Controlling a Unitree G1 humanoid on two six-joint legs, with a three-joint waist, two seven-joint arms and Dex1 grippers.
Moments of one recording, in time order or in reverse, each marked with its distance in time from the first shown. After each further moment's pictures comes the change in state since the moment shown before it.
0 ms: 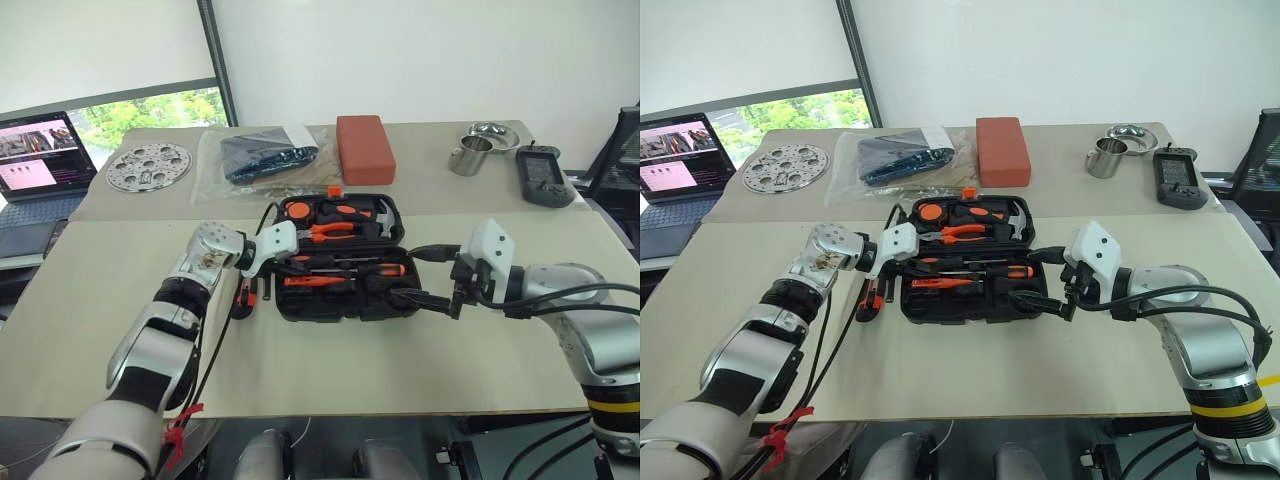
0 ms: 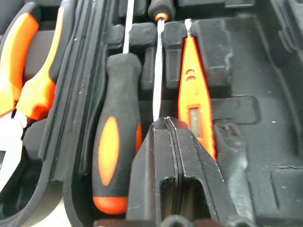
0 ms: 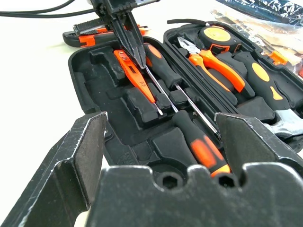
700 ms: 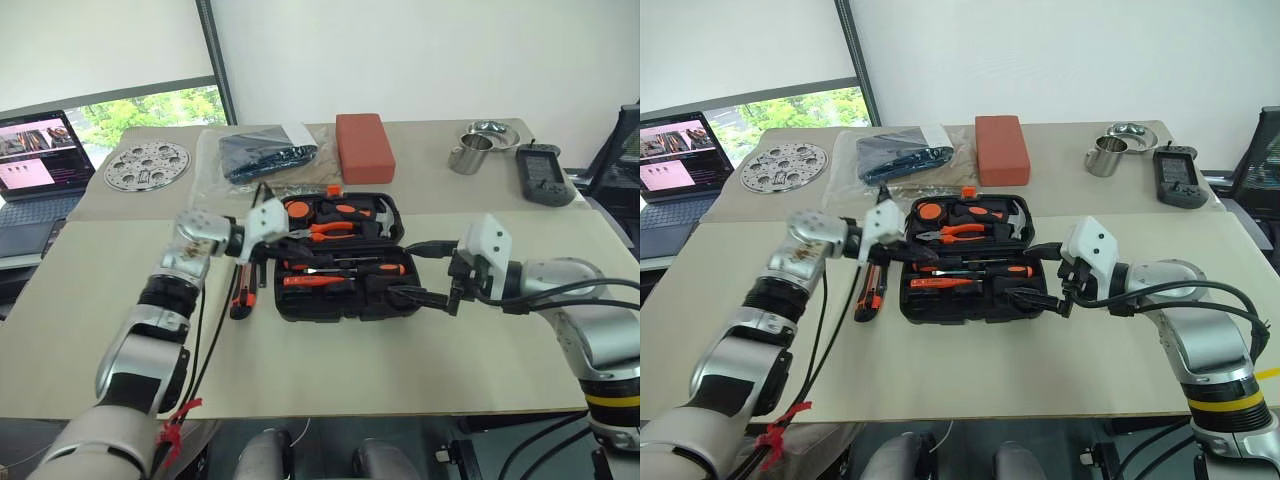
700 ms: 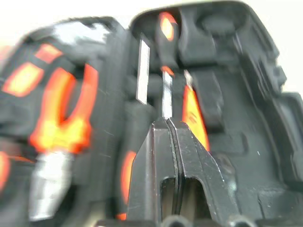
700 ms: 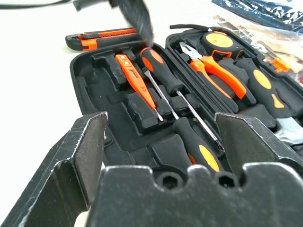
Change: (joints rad) left arm 0.100 0.119 0.151 -0.423 -0.136 0.173 -0.029; right arm -0.046 0.027 0.029 0.013 0.002 0.000 0.011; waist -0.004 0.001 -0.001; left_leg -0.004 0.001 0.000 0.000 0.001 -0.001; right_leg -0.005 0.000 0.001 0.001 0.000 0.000
